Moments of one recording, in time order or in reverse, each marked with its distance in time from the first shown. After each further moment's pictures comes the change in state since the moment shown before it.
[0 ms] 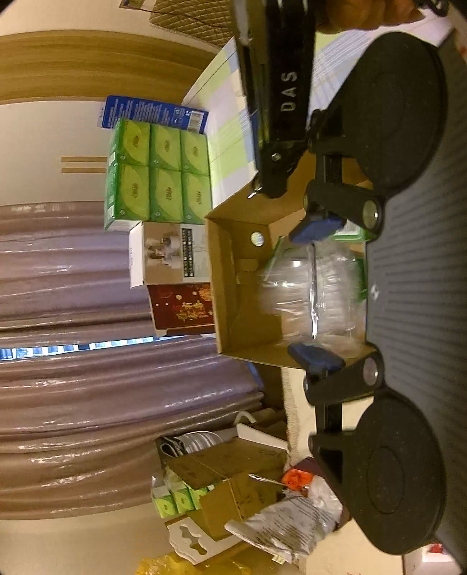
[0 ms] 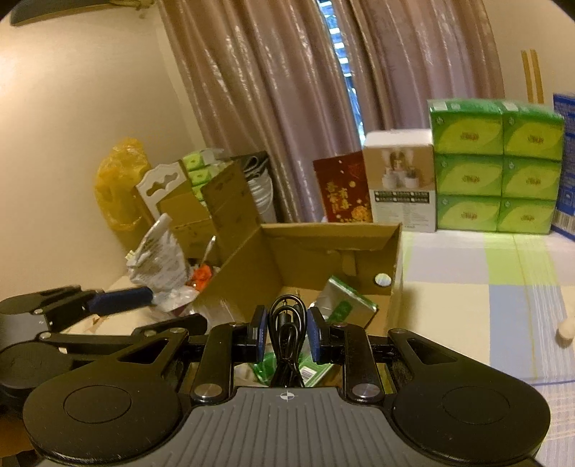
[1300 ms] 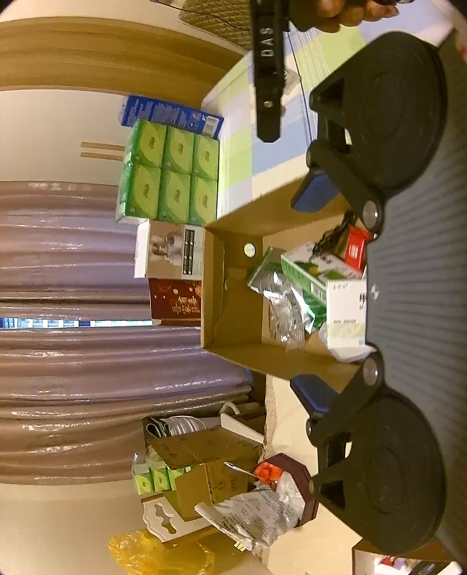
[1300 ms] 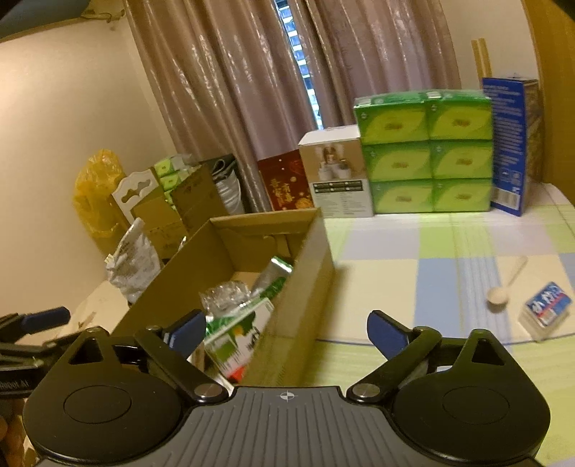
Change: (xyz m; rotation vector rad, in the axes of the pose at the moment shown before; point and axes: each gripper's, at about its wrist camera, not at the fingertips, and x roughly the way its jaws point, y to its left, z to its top) left arm -0.065 -0.031 -0.025 -0.125 -0.011 0.031; right arm -0.094 -0.056 -0.025 0.043 -0.010 -0.077
